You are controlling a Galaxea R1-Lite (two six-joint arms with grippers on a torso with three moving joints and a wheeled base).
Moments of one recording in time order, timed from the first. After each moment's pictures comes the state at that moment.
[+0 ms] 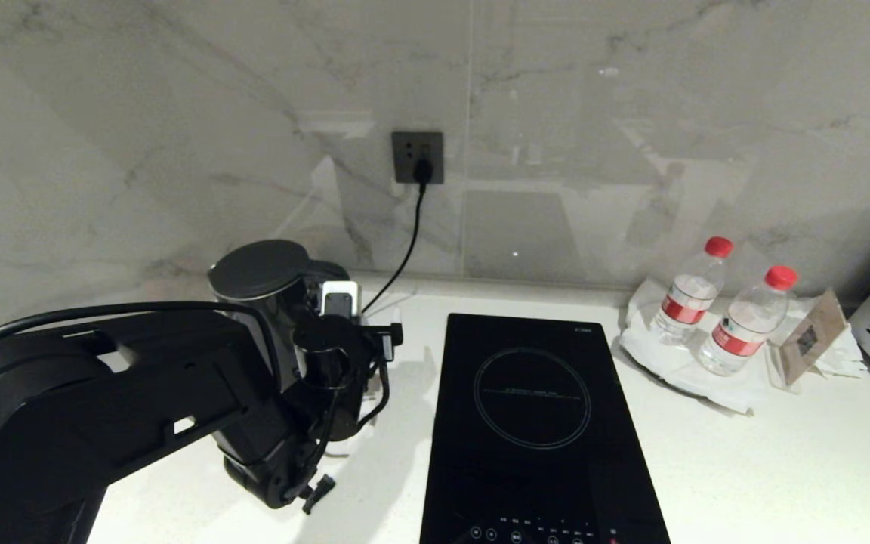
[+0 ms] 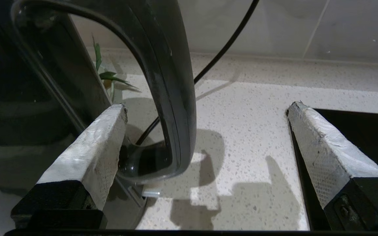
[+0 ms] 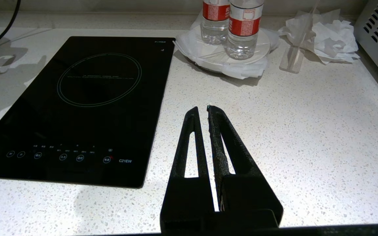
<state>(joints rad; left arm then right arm) -0.55 2.29 -0.87 -1.43 0.54 0.00 0.00 0.00 0.00 0.00 0.00 -0.01</state>
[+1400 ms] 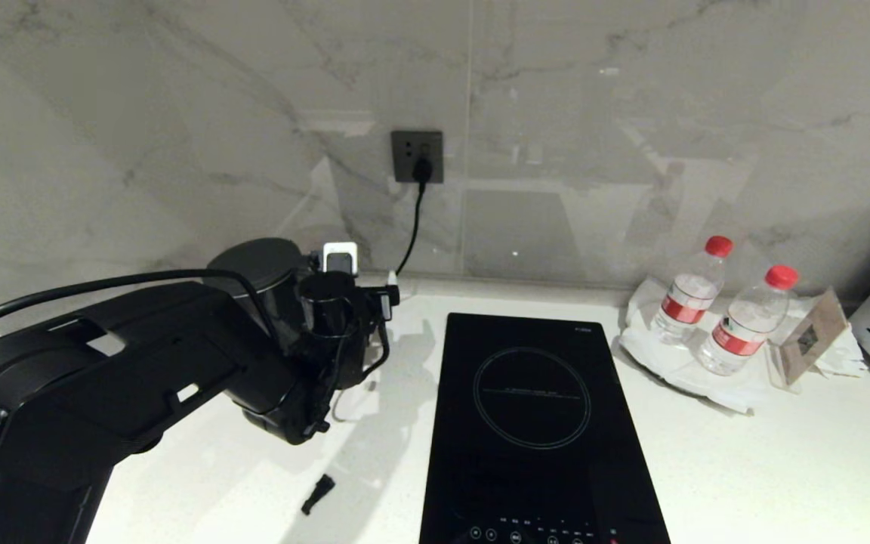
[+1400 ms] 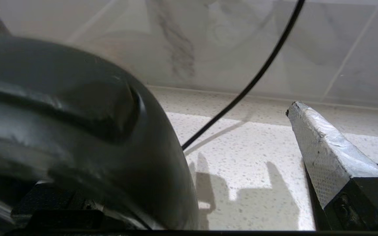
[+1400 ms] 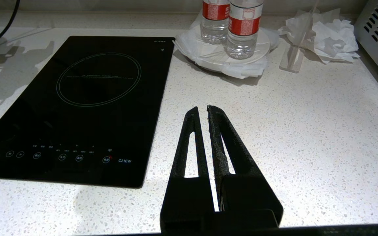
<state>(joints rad) -0.48 2.31 -1.12 -1.25 0.53 0.02 0.00 0.00 0.00 0.00 0.00 -0.01</state>
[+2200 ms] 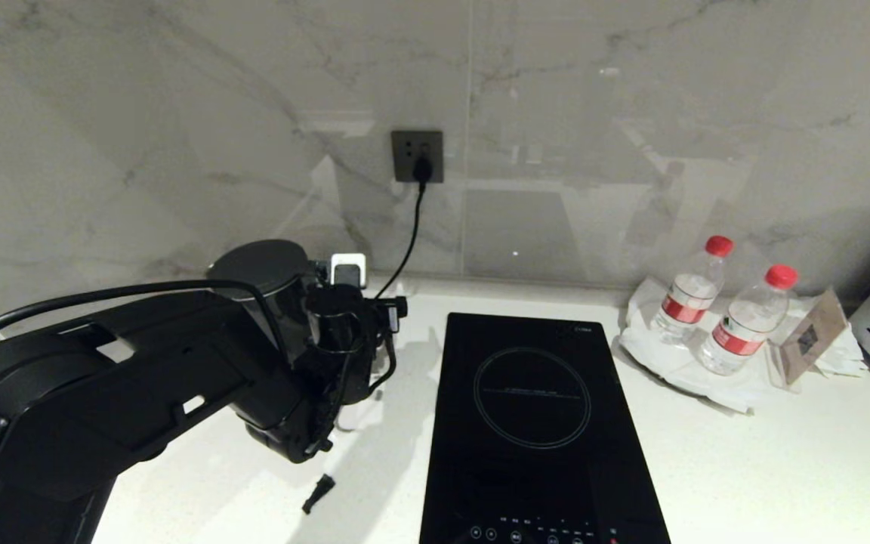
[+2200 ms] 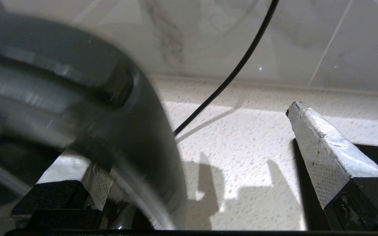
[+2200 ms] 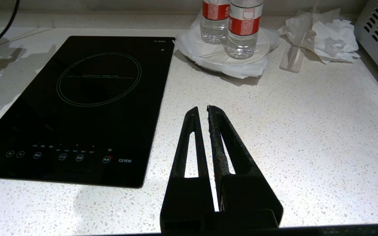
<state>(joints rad) -0.52 2.30 -1.07 -1.30 0.54 0.02 0.00 0.00 0.00 0.00 0.00 -0.01</state>
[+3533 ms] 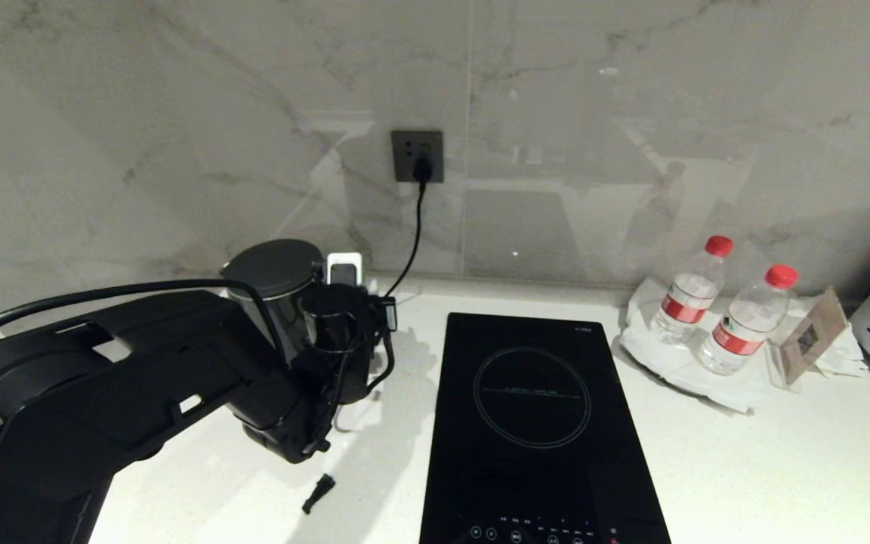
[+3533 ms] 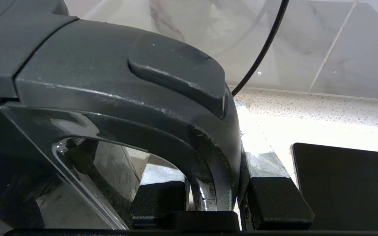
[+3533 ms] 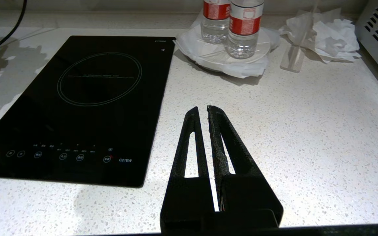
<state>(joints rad) -0.51 2.30 -1.06 -1.31 0.54 0.02 0.00 0.00 0.00 0.00 0.00 -0.01</state>
